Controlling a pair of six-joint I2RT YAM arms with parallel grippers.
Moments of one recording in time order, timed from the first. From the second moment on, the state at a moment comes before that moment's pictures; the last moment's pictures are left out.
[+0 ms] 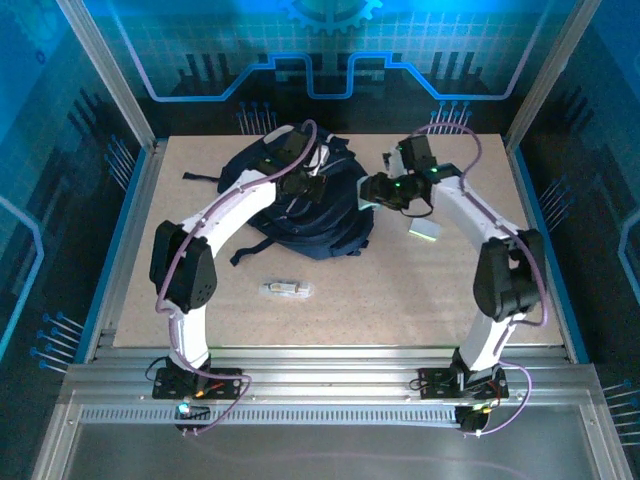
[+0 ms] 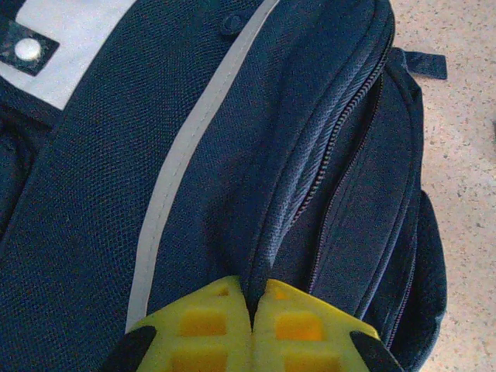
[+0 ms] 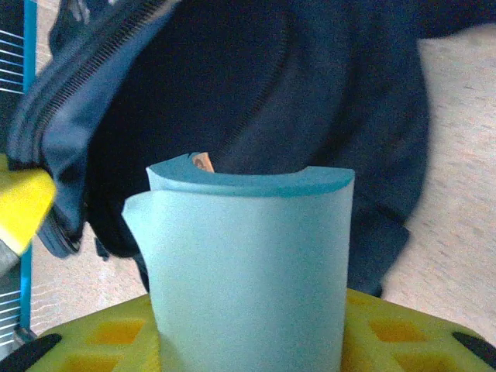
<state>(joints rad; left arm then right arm) -0.47 1.94 1.76 -0.74 0.00 -0.18 0.29 1.80 1.49 -0.63 -0.44 0.48</state>
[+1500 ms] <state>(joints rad) -0.42 1.85 1.68 -0.69 0.11 -0.35 0.37 2.04 1.64 -0.49 -0.51 0.61</state>
